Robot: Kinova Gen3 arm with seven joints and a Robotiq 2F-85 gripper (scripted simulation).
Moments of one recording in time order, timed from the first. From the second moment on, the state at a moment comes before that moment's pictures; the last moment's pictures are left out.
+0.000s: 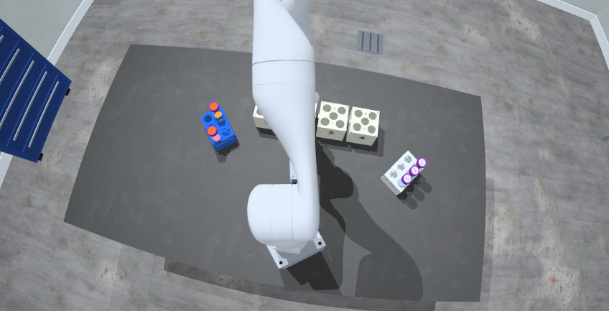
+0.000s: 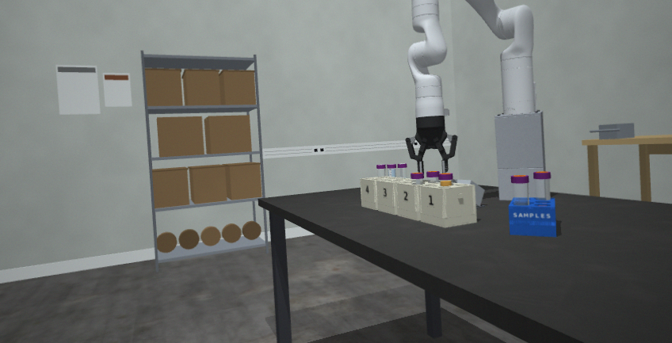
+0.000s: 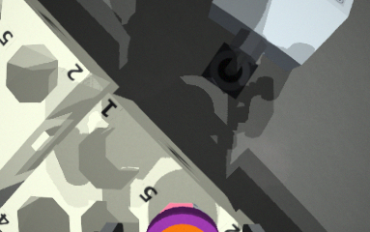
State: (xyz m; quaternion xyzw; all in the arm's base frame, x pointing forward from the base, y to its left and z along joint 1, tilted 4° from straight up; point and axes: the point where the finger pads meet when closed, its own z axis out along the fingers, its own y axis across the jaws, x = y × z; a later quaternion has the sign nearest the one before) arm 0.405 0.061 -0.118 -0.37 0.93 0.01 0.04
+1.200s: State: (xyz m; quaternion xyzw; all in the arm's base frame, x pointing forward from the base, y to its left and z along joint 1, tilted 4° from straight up) arm 0.402 0.059 -0.076 -0.37 0.93 0.01 0.04
